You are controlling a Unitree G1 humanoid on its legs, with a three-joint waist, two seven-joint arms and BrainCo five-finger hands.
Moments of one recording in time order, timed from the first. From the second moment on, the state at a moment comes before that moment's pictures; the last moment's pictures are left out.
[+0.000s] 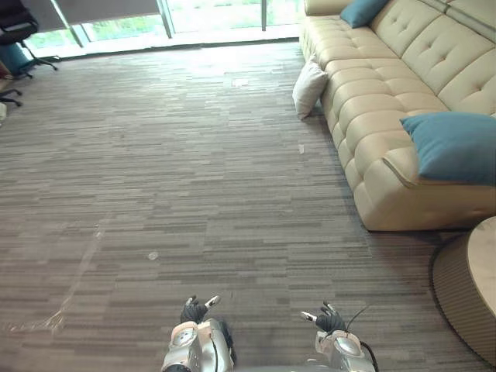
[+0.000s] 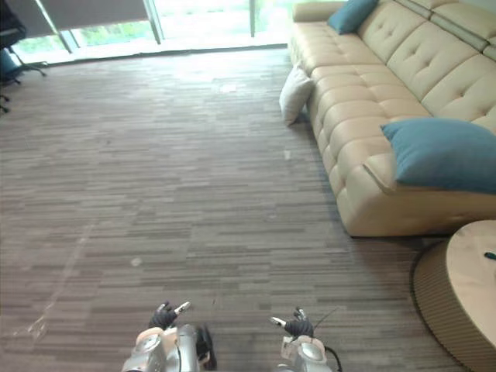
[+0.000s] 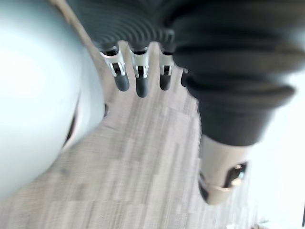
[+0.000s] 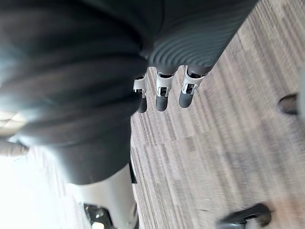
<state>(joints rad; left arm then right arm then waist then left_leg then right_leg) -0.01 -0.02 0.26 0.93 -0.04 -0.05 0.11 0.04 0.06 -0.14 0.94 0.08 -0.04 -0.08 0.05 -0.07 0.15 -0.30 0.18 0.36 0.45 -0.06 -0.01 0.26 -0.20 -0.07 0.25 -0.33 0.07</state>
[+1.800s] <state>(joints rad) -0.02 -0.06 0.21 1.02 -0.03 -0.01 0.09 0.01 -0.02 -0.14 0.88 0.04 -0.04 -0.08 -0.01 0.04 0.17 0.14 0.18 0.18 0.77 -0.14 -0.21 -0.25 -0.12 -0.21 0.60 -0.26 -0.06</state>
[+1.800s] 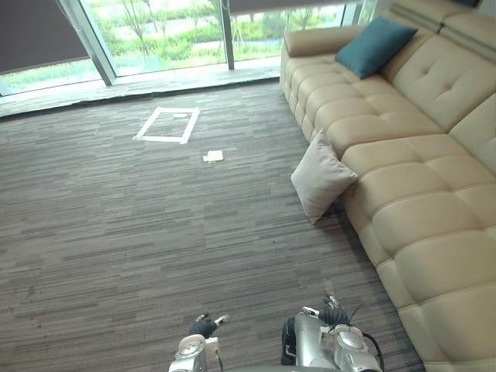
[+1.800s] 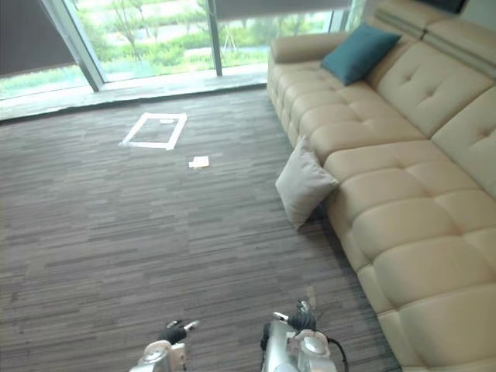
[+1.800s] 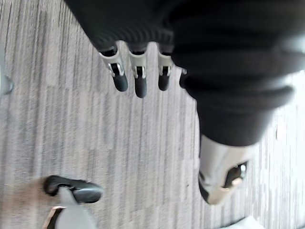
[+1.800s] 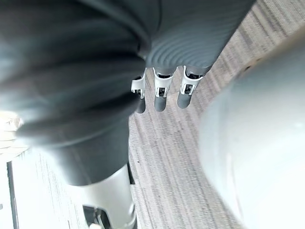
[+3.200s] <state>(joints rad) -0.03 -0.06 0.20 0.98 0.00 -0.02 0.09 0.02 0.00 -0.17 0.89 0.05 -0.04 -0.09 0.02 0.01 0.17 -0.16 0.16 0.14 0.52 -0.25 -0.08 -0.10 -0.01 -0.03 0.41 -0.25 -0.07</state>
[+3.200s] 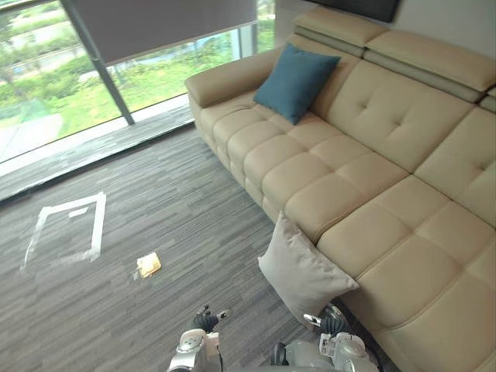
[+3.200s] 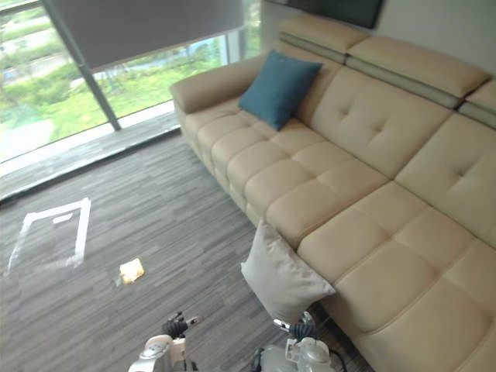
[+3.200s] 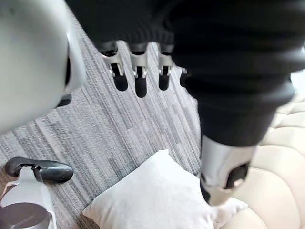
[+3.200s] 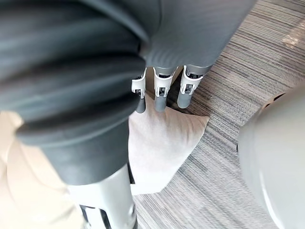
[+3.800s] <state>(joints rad) -0.05 -0.04 0.19 1.06 0.00 -0.03 0.11 0.01 0.06 -0.18 0.92 0.04 -0.05 -0.10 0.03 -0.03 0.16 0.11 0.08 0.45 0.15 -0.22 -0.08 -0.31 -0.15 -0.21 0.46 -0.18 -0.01</state>
